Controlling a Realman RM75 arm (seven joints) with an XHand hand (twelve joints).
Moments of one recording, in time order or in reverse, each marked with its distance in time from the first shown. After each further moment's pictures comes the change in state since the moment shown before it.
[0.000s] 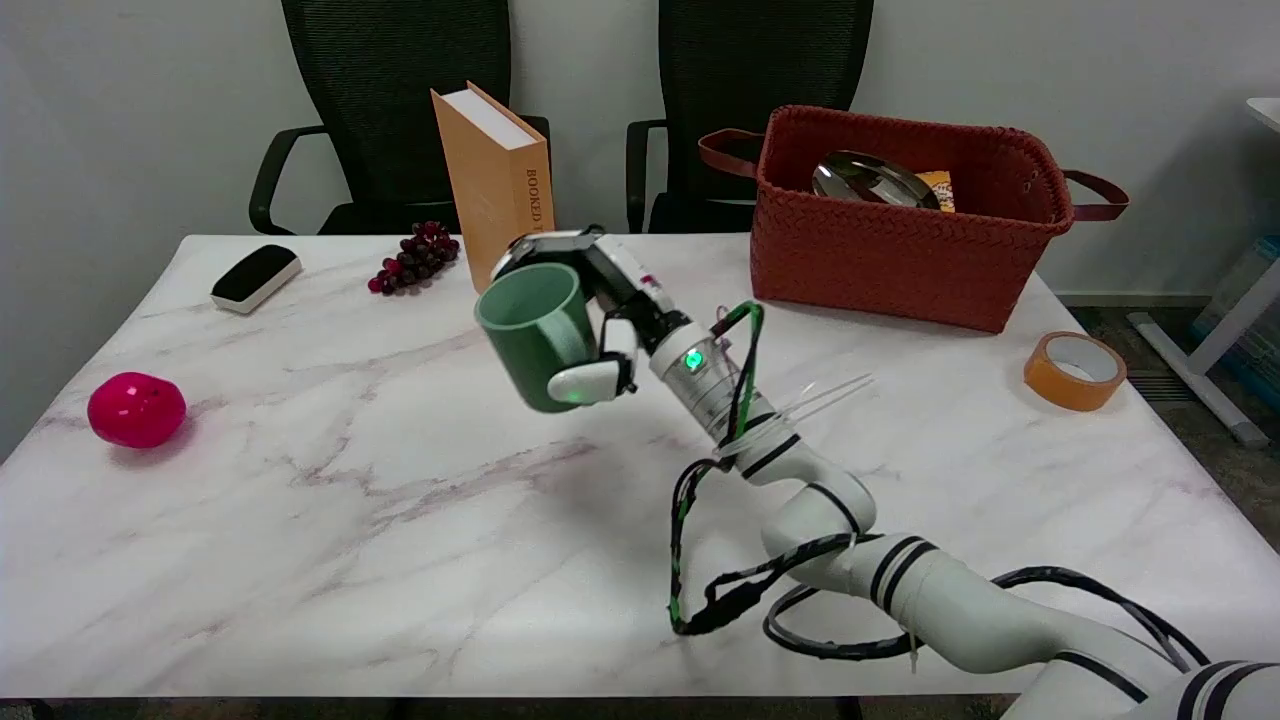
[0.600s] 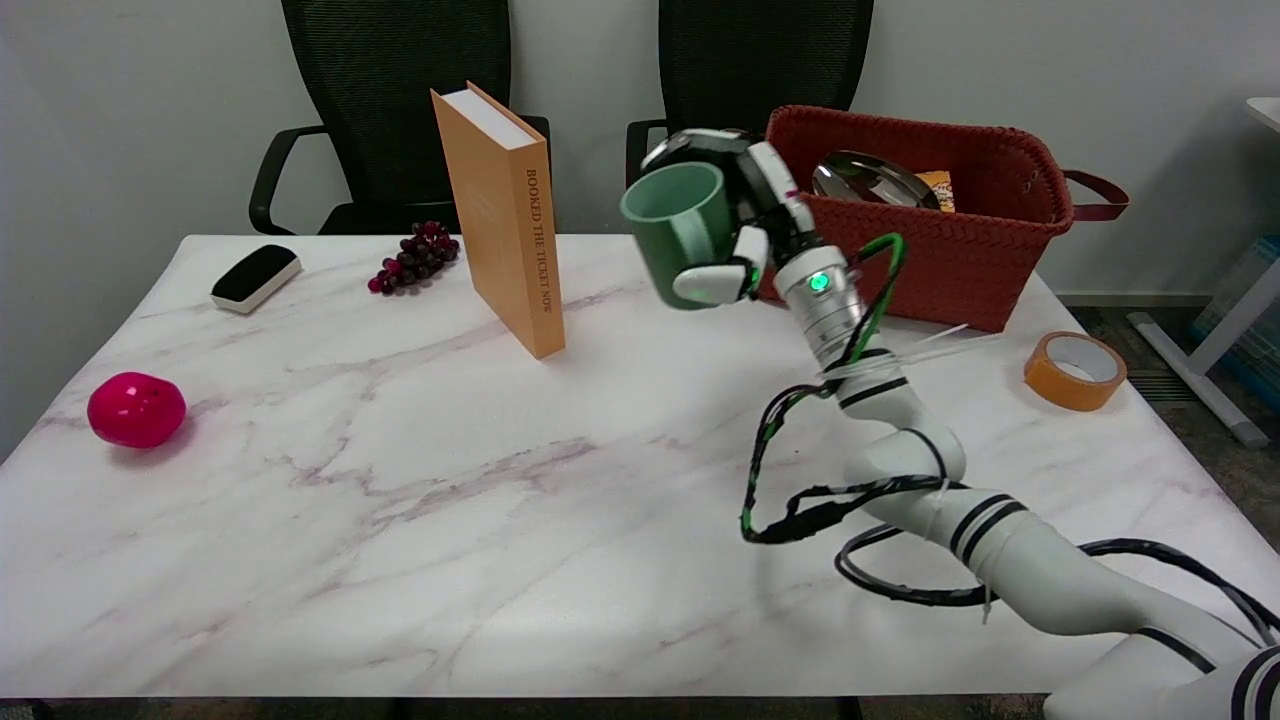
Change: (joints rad) arm -0.012 0.171 0.120 0.116 0.261 -0.006 -0.204
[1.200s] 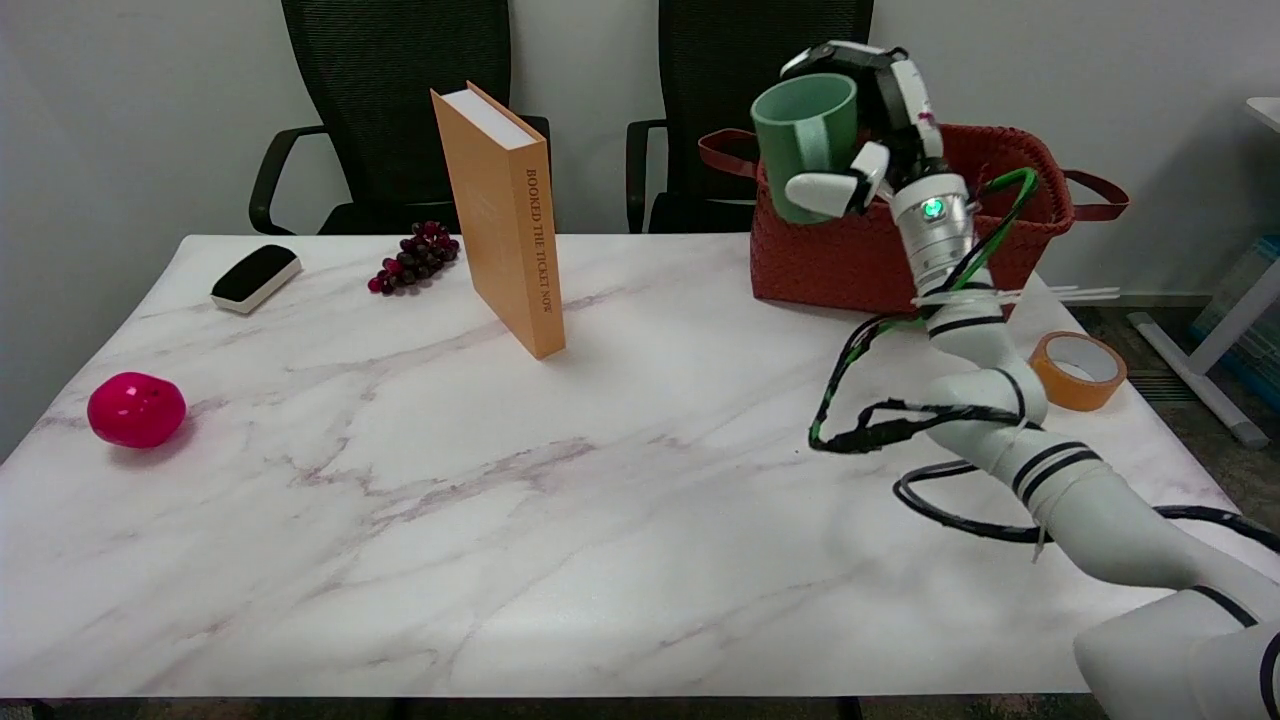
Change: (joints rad) arm 0.051 0.118 0.169 -0.008 0.110 -0.021 -0.112
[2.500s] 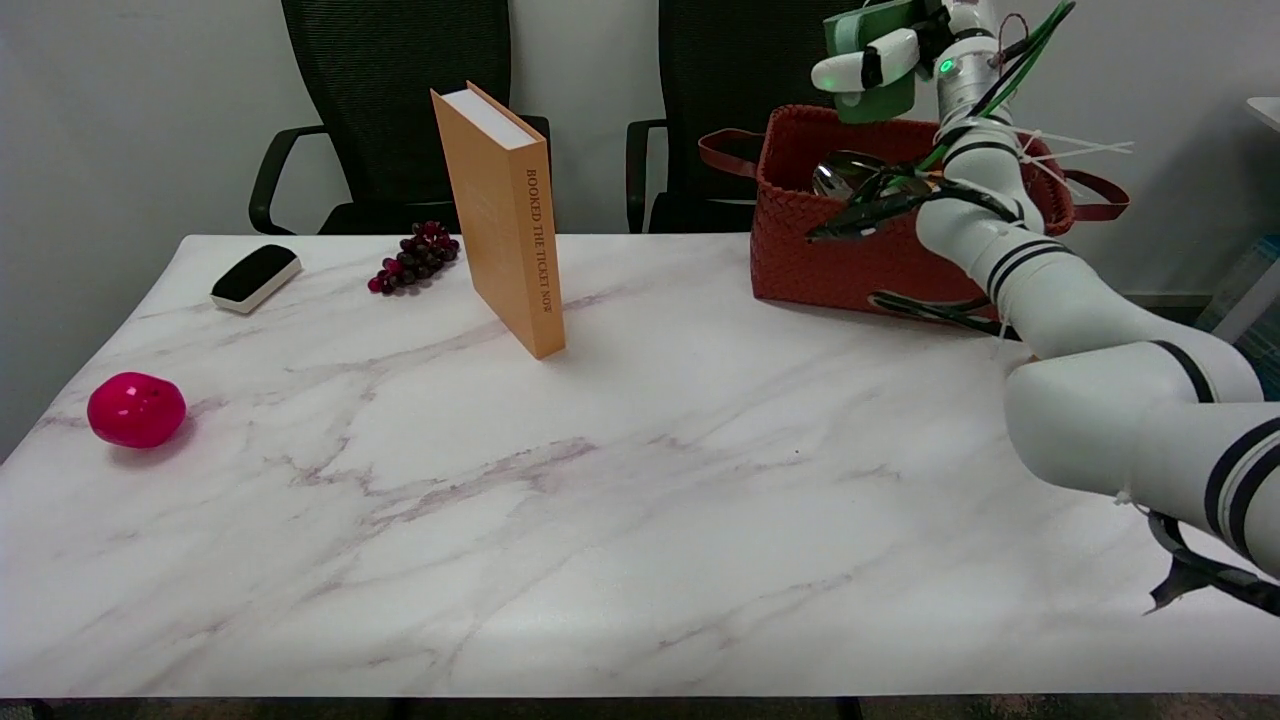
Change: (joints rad) arm 0.621 -0.018 0.011 -0.623 0.143 -0.164 -0.723
